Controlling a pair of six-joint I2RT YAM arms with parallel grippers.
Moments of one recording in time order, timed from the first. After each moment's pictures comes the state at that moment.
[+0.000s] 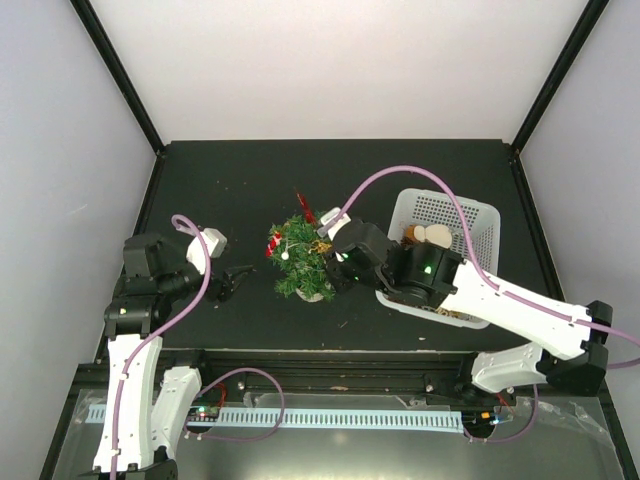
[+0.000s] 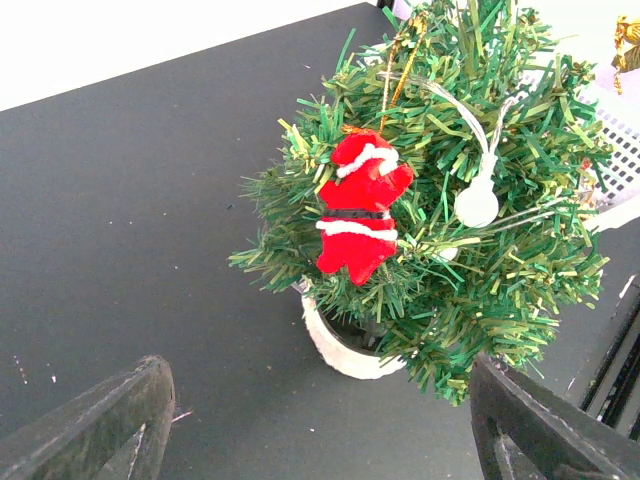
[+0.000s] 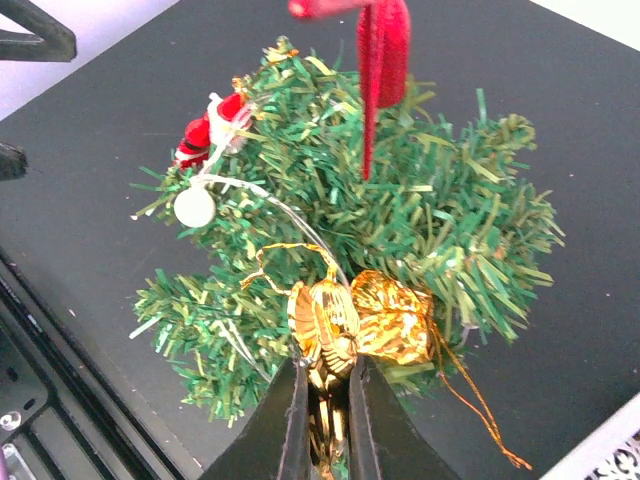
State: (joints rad) left arm 0.10 0.63 0.81 -0.81 0.81 0.36; right arm 1.15 1.31 1.39 -0.80 0.30 0.30
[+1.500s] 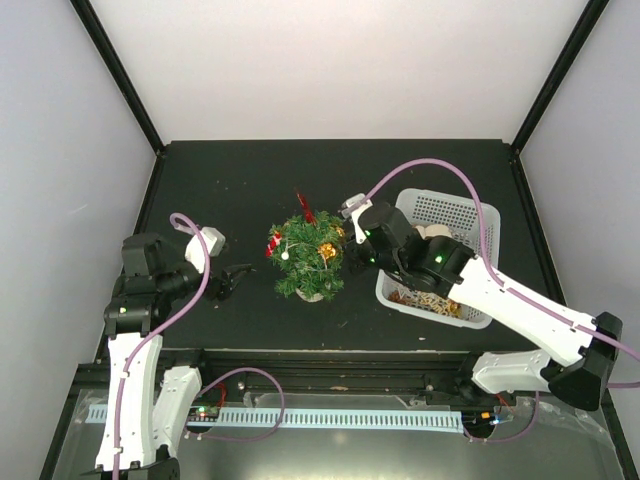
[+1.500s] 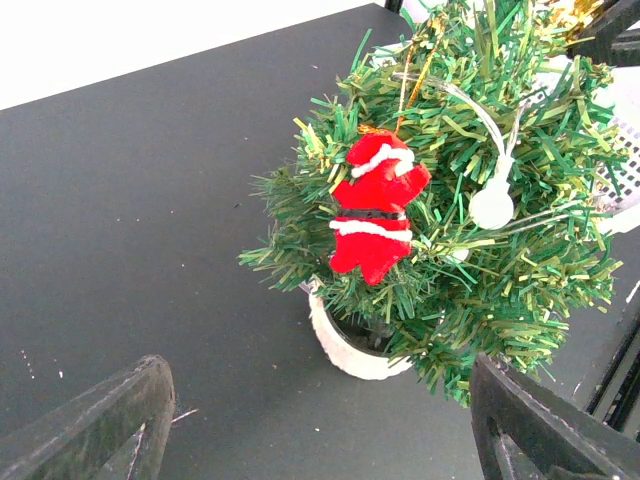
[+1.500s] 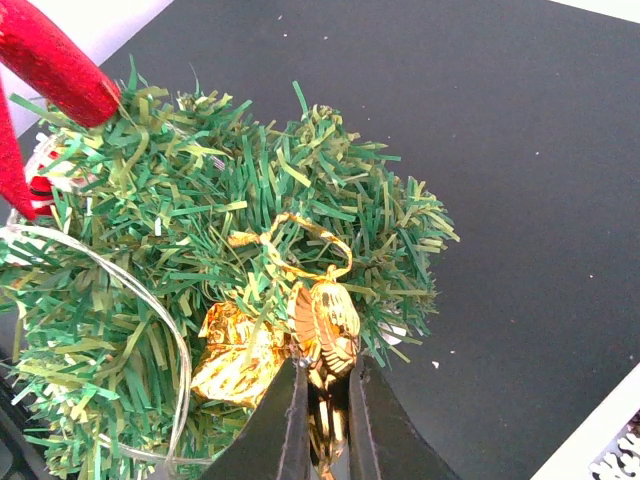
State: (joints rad) left arm 0.12 0.64 0.81 -0.81 0.81 0.37; right arm 0.95 1.24 1.23 -0.65 0.17 0.30
